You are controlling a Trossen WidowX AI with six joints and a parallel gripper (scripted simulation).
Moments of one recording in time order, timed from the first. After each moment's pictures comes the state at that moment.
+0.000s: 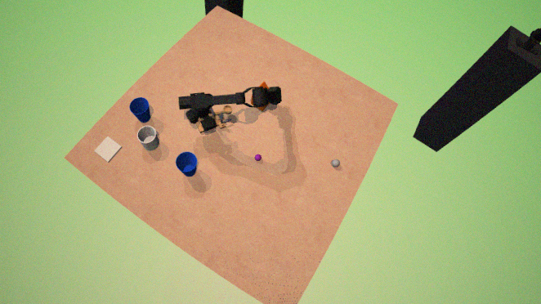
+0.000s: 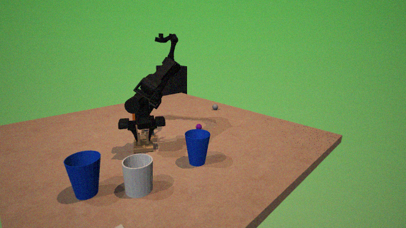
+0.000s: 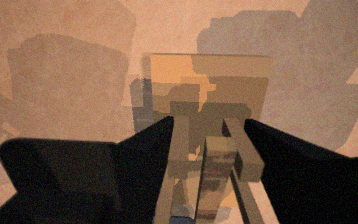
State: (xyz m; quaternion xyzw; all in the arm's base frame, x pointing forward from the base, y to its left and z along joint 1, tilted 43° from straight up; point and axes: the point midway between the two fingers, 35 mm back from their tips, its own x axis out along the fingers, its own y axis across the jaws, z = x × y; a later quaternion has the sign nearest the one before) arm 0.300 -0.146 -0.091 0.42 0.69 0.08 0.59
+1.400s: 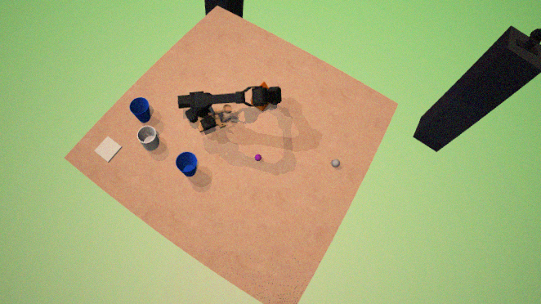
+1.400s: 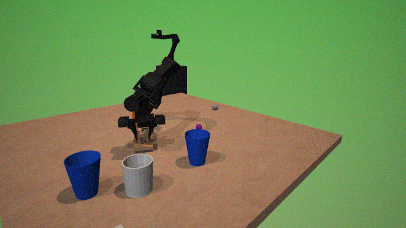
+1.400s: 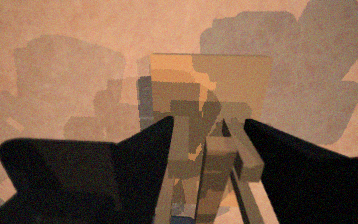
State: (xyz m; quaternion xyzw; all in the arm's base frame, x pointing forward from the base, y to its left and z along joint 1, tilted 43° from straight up) arm 0.301 -0.153 -0.084 0.42 0.69 0.08 0.59
